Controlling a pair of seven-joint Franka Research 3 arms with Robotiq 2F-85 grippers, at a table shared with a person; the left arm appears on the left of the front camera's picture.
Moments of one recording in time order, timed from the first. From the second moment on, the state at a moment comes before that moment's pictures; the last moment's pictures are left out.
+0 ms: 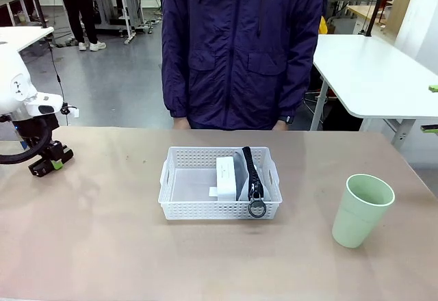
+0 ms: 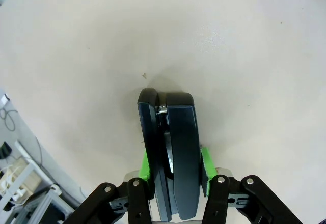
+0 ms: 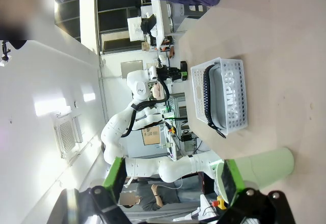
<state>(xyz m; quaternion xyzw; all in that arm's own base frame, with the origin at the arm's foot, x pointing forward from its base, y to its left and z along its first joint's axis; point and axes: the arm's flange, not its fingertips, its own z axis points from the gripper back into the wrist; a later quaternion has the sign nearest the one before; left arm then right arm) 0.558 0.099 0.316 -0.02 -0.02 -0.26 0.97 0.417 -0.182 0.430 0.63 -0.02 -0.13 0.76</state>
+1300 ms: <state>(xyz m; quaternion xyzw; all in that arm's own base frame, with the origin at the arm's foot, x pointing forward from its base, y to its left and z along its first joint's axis) 0.278 0.119 0.478 -0.17 -0.18 -0.32 0.91 0.417 -0.183 0.430 0.63 -0.02 -0.13 0.76</state>
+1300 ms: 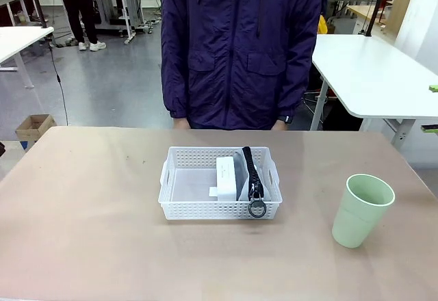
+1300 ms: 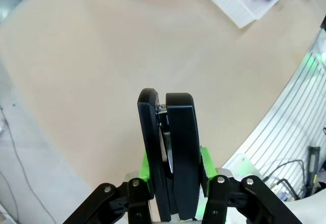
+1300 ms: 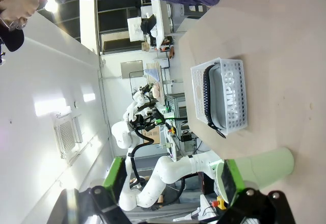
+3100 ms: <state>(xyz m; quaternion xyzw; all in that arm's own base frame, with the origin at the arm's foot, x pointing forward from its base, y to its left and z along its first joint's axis) 0.410 -0.294 0.481 -0.12 -0.10 -0.43 0.89 0.417 -0.182 0.430 0.63 -0.02 -0.13 0.76</state>
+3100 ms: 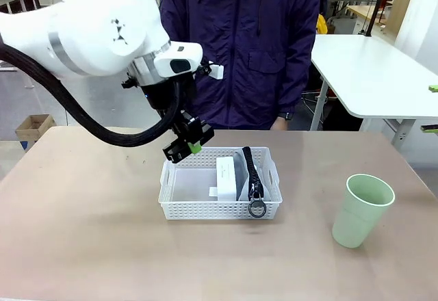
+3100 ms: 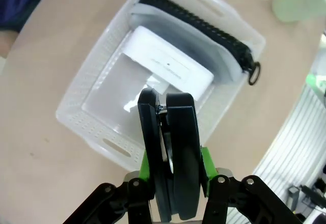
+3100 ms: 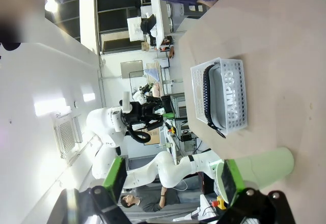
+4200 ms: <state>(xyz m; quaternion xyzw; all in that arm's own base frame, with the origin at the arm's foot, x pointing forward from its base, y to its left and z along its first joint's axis) 0.427 -0.296 0.444 -0.13 -0.10 -0.42 0.89 0.417 -0.182 0.430 0.63 -0.02 -0.13 0.76</state>
